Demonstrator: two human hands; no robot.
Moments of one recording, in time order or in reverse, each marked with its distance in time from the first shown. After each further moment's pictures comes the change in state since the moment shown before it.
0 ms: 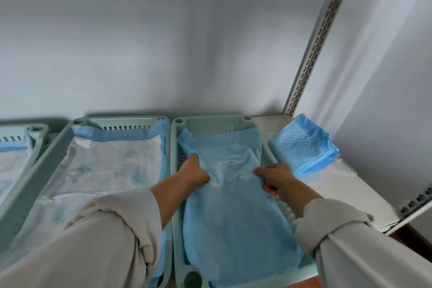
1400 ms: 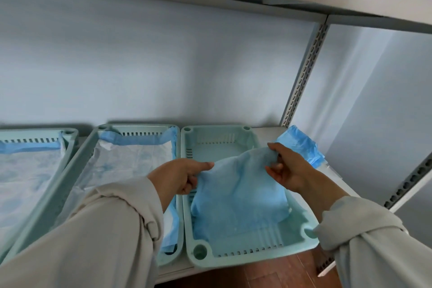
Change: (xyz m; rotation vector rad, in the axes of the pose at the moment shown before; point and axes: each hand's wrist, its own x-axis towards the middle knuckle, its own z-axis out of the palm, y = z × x) left_hand -0.060 0.008 -0.046 -0.236 -0.153 -0.322; right_hand -0.090 -0.047 -0.042 0.500 -0.160 0.015
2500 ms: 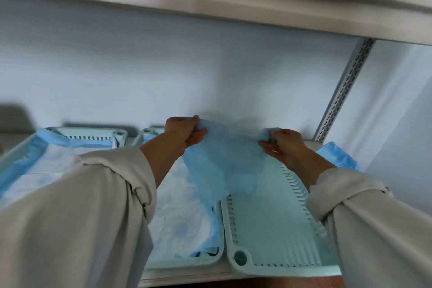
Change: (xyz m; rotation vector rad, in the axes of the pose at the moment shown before) left_hand -0.038 0.028 -0.103 -0.770 0.269 0.502; right_hand -0.004 -0.022 0.109 -0.121 -0.098 -0.261
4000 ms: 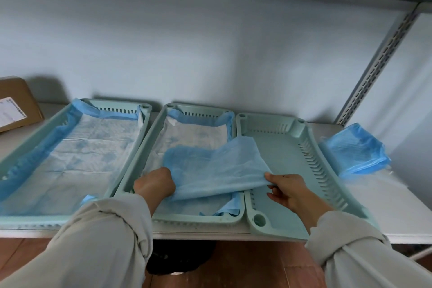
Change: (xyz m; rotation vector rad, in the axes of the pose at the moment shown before) left_hand -0.050 -0.110 -0.140 1.712 0.087 -0.248; right_hand -0.062 0.125 -0.006 -0.272 0.050 0.345
